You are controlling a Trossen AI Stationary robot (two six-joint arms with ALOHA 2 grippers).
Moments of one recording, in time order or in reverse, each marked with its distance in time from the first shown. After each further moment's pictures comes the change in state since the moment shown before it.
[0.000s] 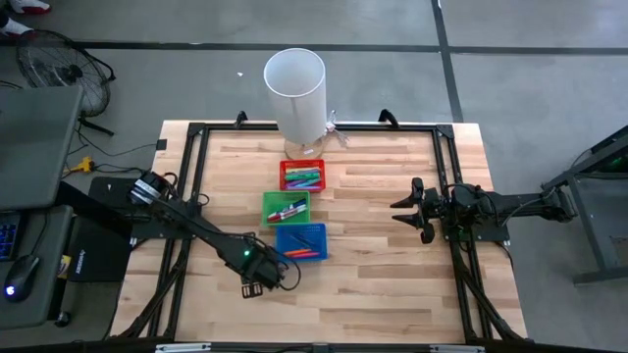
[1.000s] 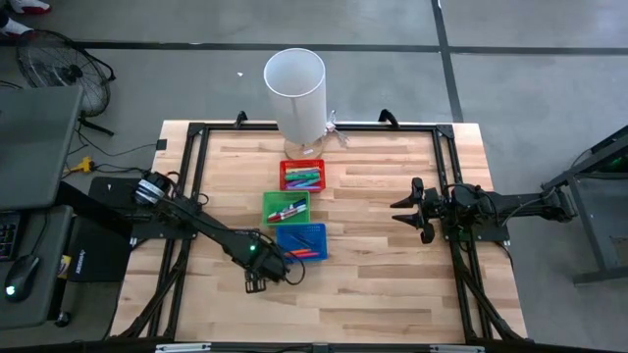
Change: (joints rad) left arm 0.052 0.016 -0.010 0.022 -0.011 0.078; right arm 0.000 0.000 0.000 0.000 0.000 0.000
